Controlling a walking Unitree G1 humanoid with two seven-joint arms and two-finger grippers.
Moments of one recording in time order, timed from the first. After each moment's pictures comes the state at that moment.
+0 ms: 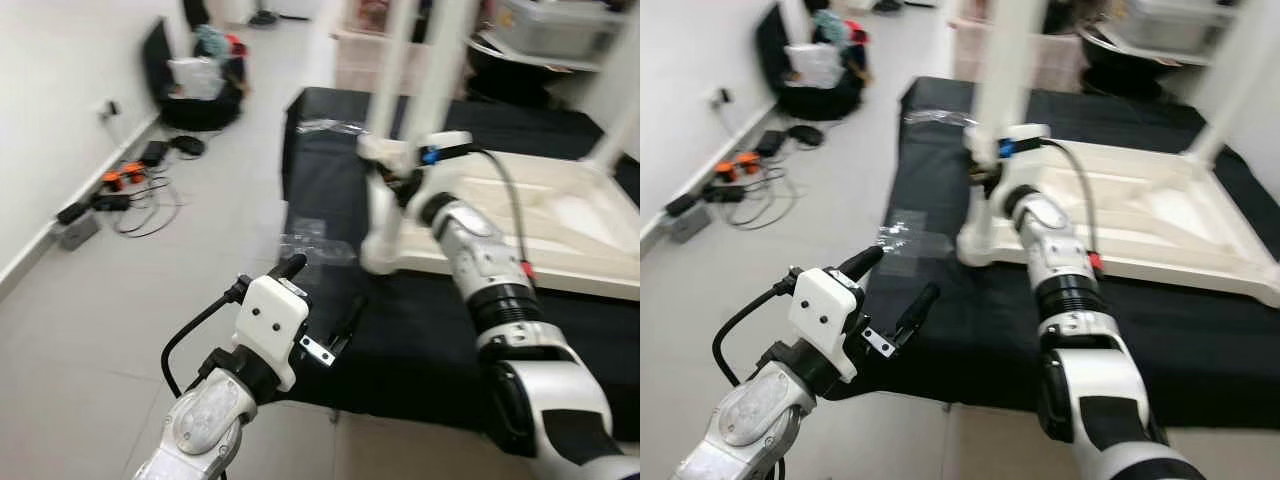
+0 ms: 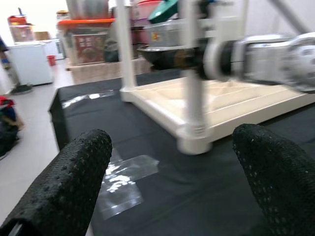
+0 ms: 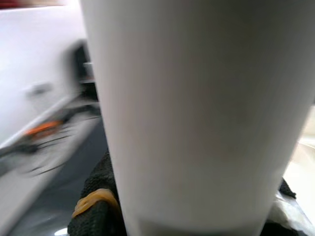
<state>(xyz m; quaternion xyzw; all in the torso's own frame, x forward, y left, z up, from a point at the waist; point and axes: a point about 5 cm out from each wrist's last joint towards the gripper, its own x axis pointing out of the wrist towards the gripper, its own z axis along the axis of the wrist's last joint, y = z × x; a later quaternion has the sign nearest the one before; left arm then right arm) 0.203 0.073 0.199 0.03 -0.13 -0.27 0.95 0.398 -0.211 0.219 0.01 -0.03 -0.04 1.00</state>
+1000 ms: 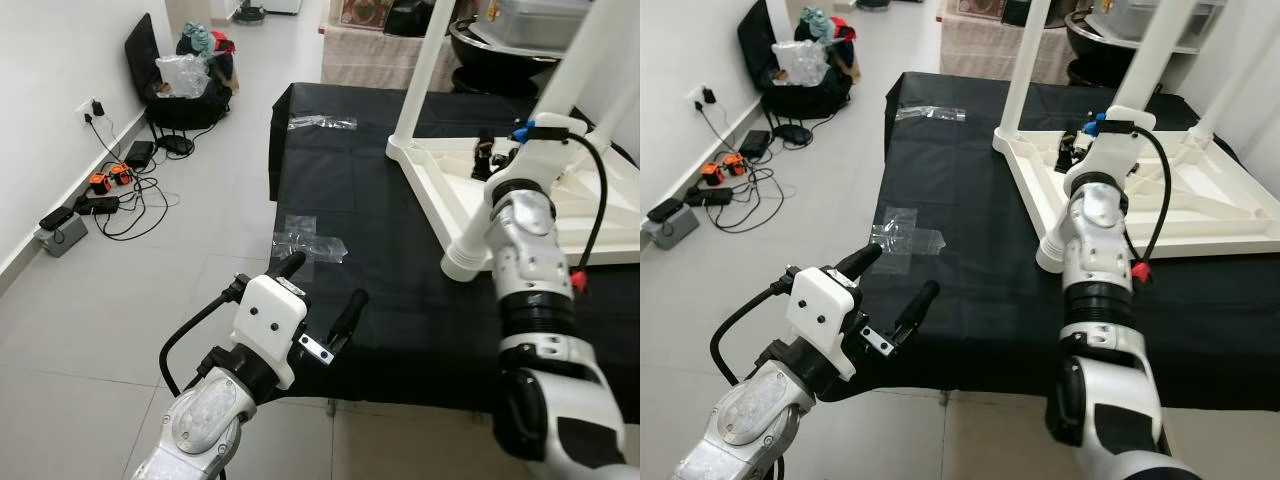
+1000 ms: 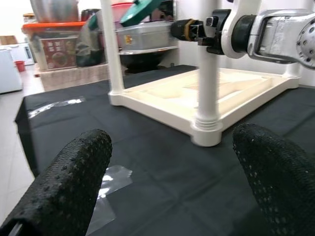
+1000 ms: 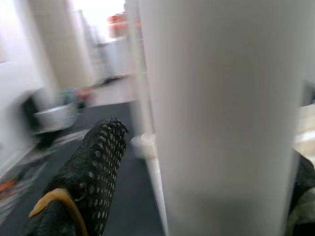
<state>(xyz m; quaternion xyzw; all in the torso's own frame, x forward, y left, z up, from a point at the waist) 0.203 0.073 0.199 0.03 -0.14 -0.28 0.95 0.386 -0.233 0.247 0.07 -0.09 0.02 0.99</state>
